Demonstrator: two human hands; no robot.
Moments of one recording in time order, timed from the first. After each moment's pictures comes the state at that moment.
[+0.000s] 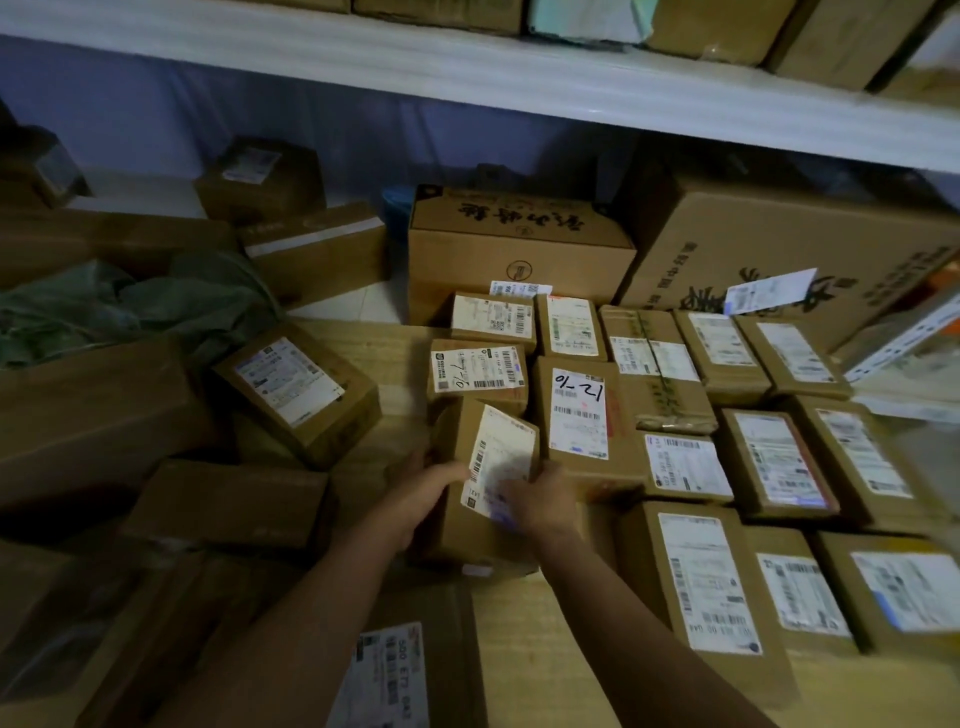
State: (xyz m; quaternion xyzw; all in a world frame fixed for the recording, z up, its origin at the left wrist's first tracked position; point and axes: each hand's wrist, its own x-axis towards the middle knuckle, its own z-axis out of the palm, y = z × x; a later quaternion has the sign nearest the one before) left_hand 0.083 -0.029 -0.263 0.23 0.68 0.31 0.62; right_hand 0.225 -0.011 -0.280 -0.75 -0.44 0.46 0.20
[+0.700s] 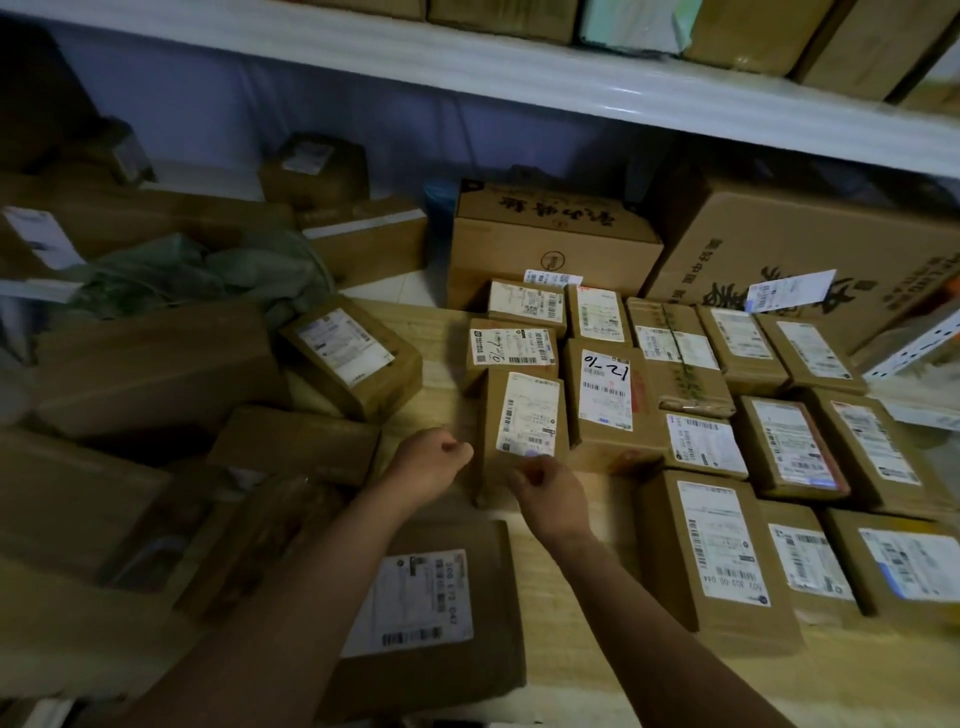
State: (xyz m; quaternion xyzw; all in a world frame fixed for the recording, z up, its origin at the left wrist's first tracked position) left_hand 0.060 -0.082 -0.233 0.45 0.74 0.22 0.45; right_hand 0.211 -0.074 -0.261 -0.68 -0.60 0.38 0.19
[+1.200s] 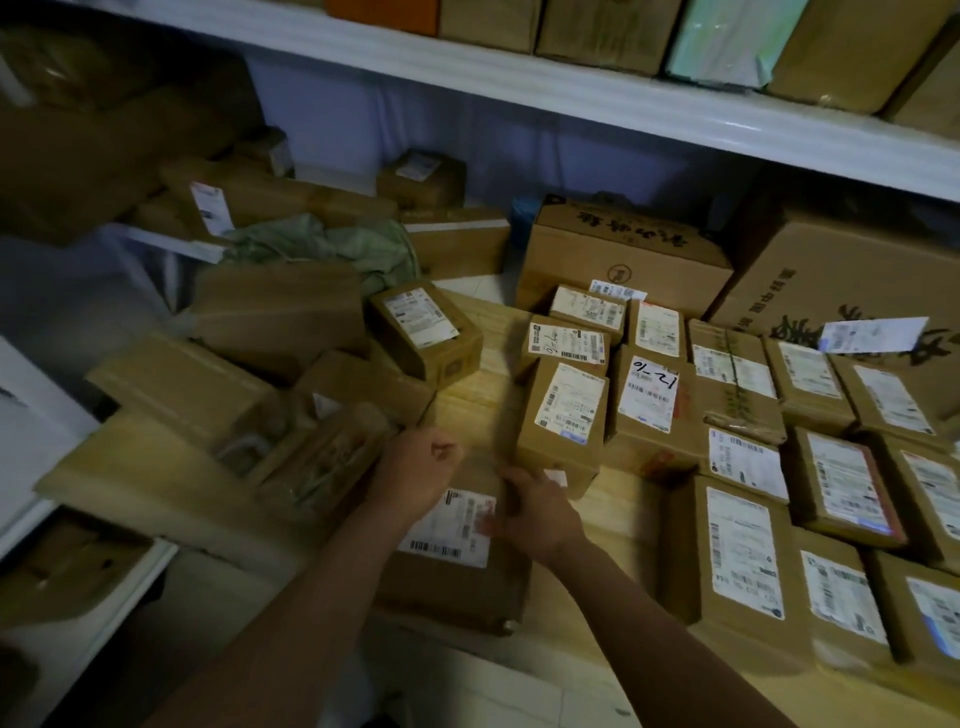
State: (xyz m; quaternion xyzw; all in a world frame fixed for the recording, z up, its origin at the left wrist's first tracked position) left_hand 0.068 -0.185 -0.218 0.42 0.80 0.32 0.29; right_hand 0.215 -0.126 -0.269 -0.50 -0.80 0.33 -0.02
